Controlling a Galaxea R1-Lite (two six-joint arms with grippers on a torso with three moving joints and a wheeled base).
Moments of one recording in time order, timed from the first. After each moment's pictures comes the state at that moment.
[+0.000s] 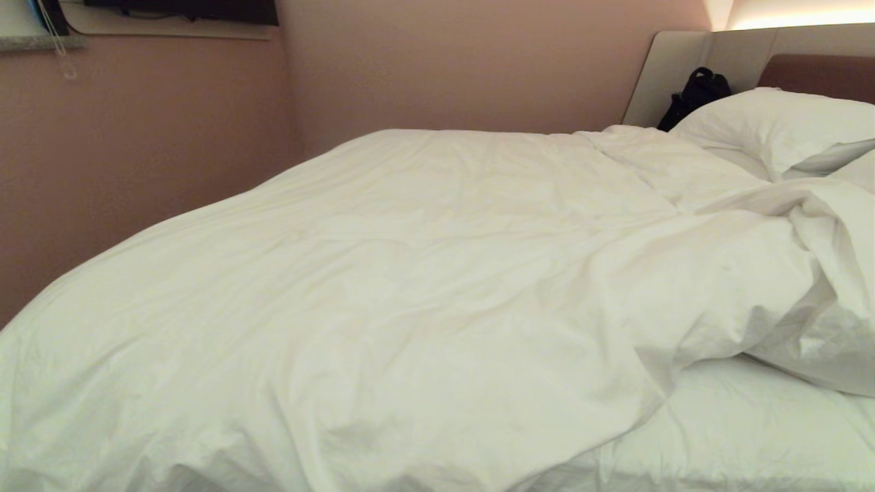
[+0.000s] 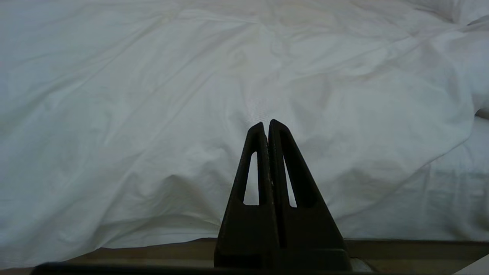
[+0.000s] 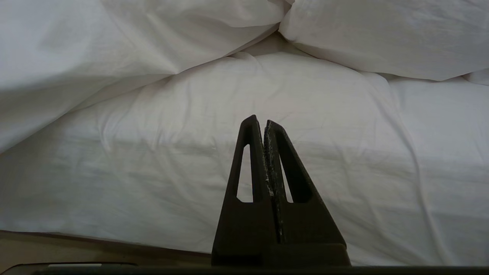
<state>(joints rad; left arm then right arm) -0.01 0.17 -0.35 0.14 -0.23 -0.20 0.00 0.00 0.00 0.00 0.00 -0.01</state>
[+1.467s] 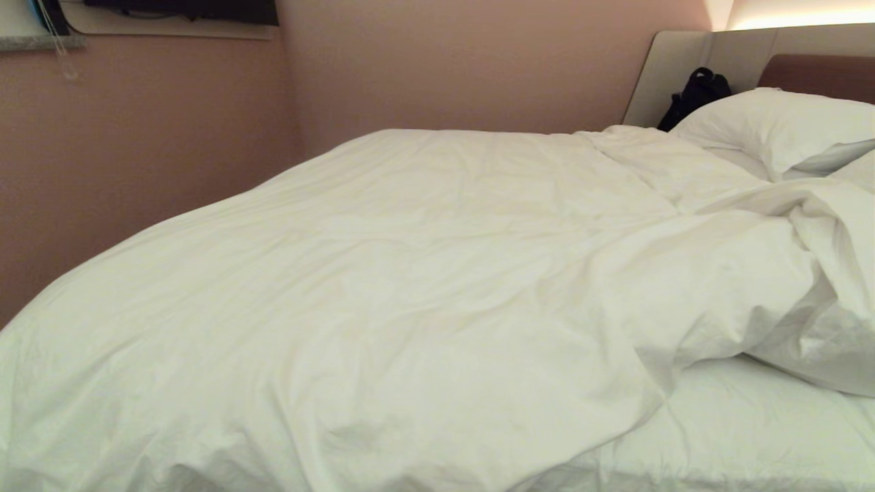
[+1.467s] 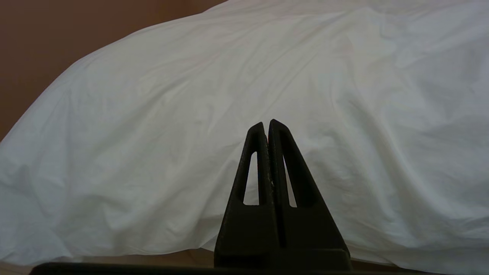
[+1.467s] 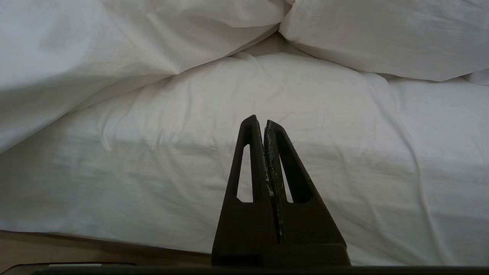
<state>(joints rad) 0.00 0.00 0.00 -0.12 0.04 0.05 0.00 0.00 0.00 0.00 0.00 -0.01</state>
